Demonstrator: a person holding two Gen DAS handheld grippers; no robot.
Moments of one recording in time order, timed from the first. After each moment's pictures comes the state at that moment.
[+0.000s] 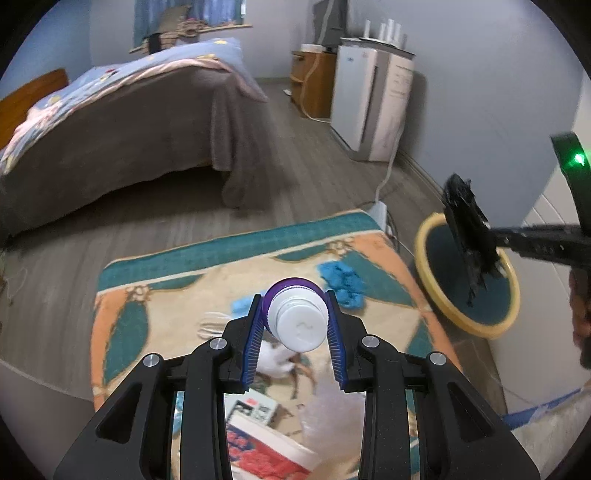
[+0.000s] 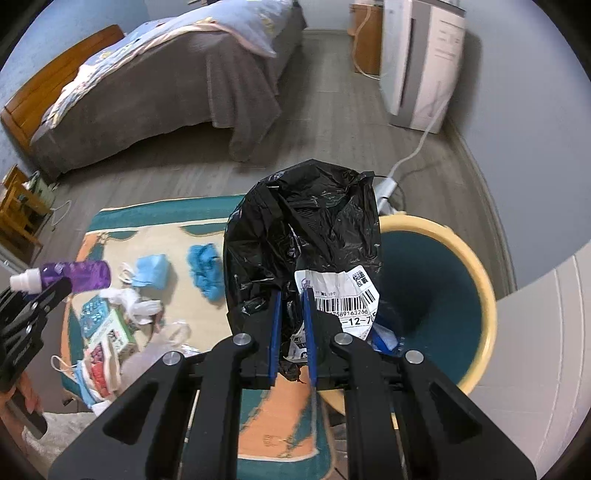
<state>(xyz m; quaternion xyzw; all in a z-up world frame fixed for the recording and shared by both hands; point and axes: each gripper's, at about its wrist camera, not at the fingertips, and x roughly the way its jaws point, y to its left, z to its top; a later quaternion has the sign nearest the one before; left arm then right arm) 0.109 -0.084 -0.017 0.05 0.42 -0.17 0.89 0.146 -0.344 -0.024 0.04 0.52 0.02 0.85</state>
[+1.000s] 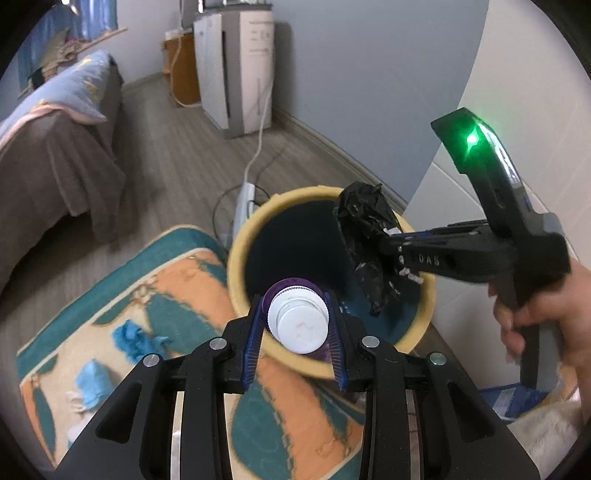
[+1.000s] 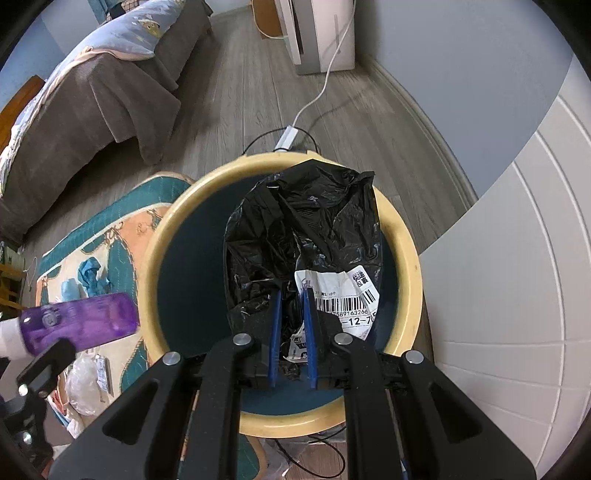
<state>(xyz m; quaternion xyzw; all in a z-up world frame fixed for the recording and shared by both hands) 0.116 -0.312 -0.045 0.14 0.45 -0.33 0.82 0.135 -0.493 -0.096 0.14 0.56 -0.08 0.81</state>
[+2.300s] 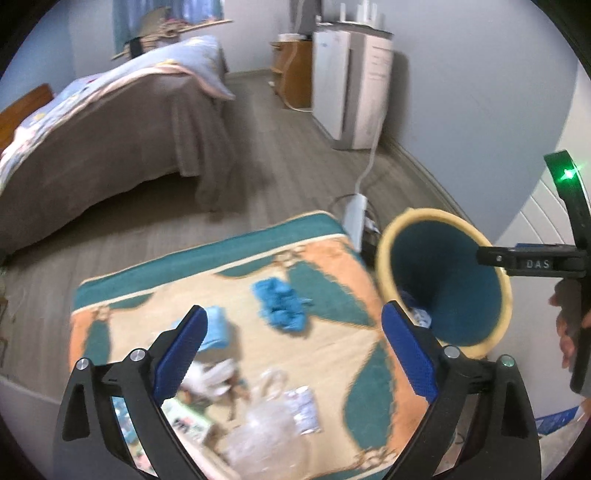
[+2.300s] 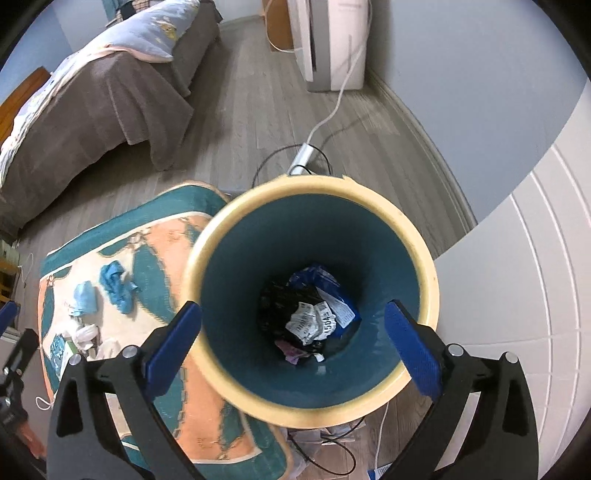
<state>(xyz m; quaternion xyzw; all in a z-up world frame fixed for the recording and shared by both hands) 0.121 -0.167 -0.015 0.08 0.43 -0.16 0.88 0.141 -0.439 -0.054 0.11 0.54 -0.09 0.83</state>
